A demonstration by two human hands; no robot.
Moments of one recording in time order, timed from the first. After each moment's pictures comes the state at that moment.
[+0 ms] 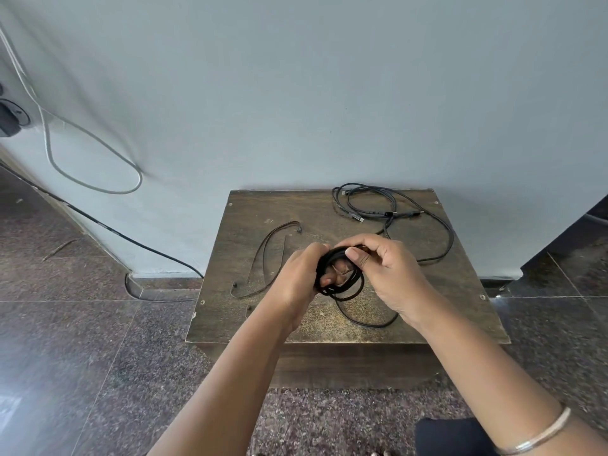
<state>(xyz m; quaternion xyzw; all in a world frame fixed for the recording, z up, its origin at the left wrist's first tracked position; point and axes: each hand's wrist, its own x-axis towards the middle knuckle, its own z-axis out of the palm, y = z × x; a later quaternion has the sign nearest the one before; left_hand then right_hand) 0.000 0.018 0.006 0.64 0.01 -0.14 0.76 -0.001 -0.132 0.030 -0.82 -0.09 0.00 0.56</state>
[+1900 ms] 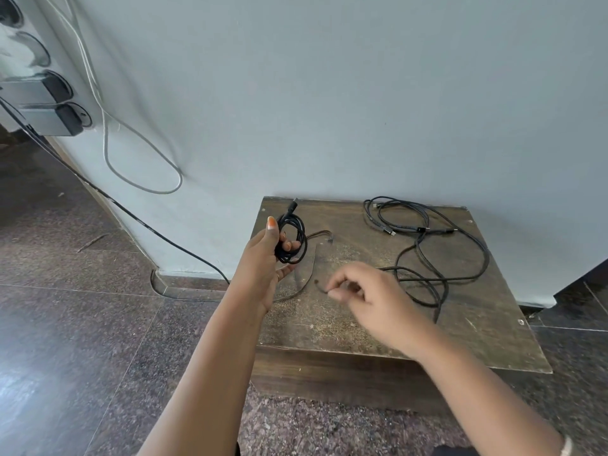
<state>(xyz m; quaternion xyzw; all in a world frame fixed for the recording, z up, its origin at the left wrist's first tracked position) 0.009 0.099 0.026 0.60 0.16 0.02 0.78 -0.019 -0.085 0.027 -0.89 -0.24 0.07 0.39</state>
